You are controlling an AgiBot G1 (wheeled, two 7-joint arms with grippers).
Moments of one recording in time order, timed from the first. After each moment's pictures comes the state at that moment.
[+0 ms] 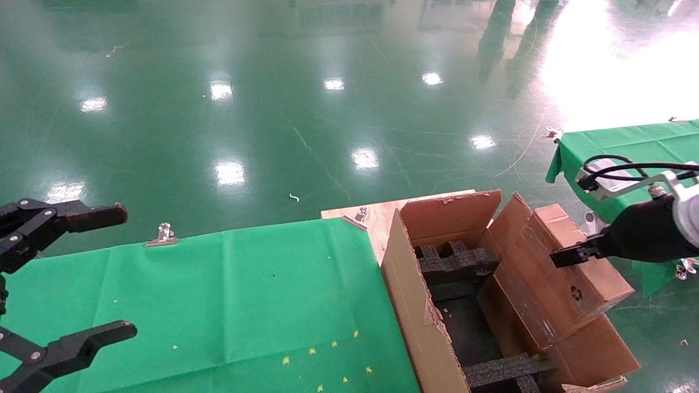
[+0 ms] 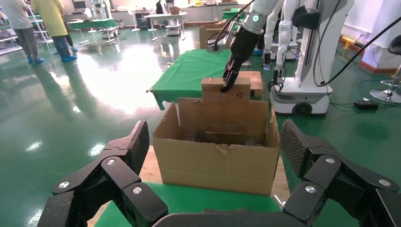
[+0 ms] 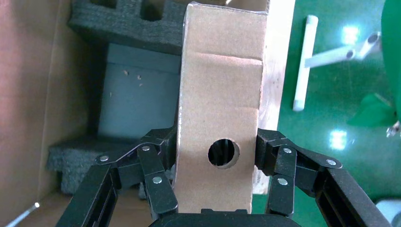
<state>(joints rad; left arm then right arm) -1.09 0.58 0.36 -1.25 0.66 1.46 -0.14 2.32 -0.32 -1.91 1.35 -1.65 -1.15 1.52</state>
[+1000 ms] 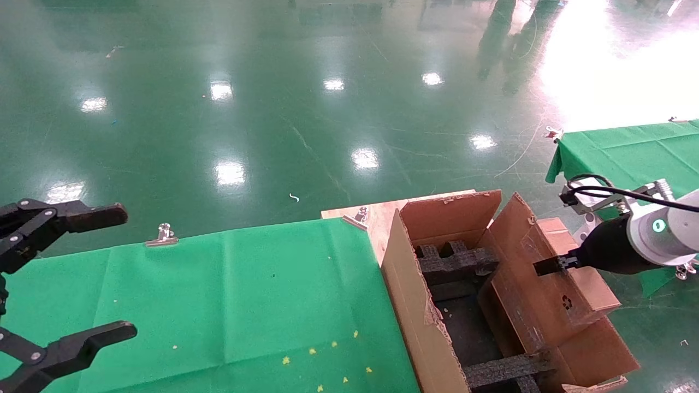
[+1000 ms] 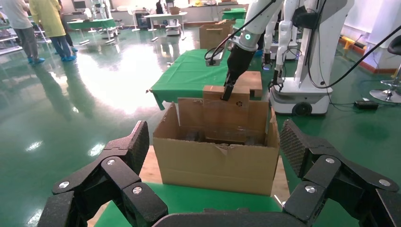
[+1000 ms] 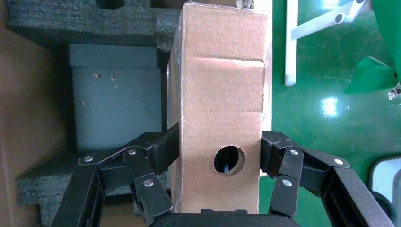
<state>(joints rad) -1.09 0.58 0.36 -1.25 0.66 1.46 -0.14 2.18 -0.42 -1.98 1.35 -1.79 -1.04 1.84</state>
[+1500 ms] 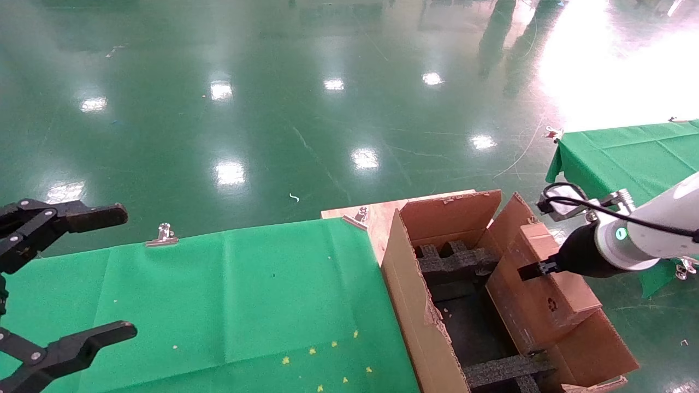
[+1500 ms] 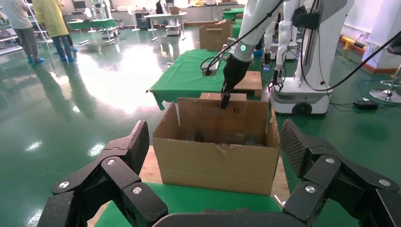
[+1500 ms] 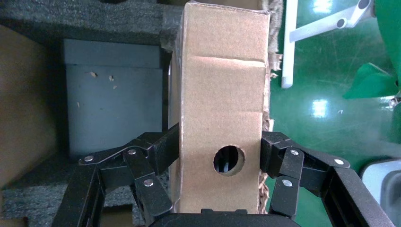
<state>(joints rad) -1.09 0.58 0.36 -1.25 0.66 1.46 -0.14 2.10 -0.49 -2.01 1.35 -1.86 -0.98 1.93</state>
